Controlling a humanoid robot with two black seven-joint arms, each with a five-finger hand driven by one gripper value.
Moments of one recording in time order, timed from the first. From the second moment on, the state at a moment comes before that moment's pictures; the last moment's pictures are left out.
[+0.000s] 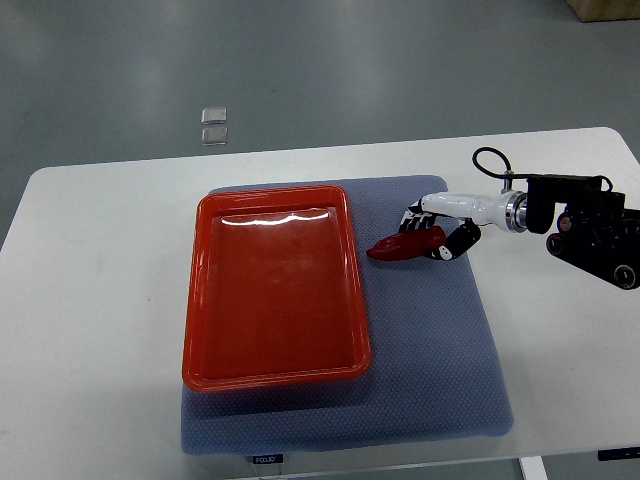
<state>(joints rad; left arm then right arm) -0.03 0.00 -0.05 -0.07 0.12 -0.15 0.04 0.97 -0.44 0.12 0.82 -1.35 0.16 0.35</state>
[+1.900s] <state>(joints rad) -0.03 0.00 -0.04 -0.07 0.12 -0.15 0.04 1.10 -0.04 0.04 0.70 -1.27 0.13 0.38</state>
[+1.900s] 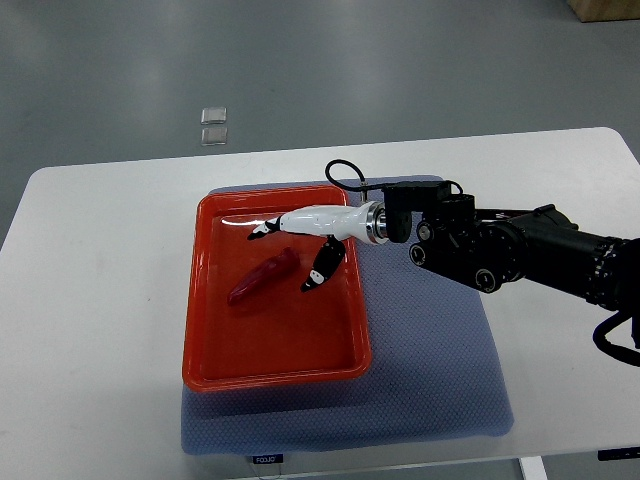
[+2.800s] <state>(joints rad) -0.03 0.00 -0.05 -0.07 0.12 -0.15 0.04 0.79 -0.22 0.65 0.70 -0.56 0.01 0.24</state>
